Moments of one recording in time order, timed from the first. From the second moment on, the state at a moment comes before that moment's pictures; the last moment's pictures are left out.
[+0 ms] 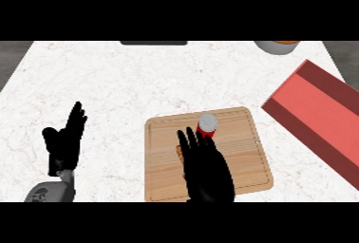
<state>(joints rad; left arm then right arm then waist) -0.09 0.18 0.03 -1.31 0.04 0.22 0.02 -0.29 -0.01 0.76 -1.78 0.81 0.34 1.06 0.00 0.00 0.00</state>
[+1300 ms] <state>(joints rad) -0.10 0.16 0.07 -1.28 0.01 0.19 0.00 -0.34 -0.01 0.73 -1.48 0.83 0.26 0.97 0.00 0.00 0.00</state>
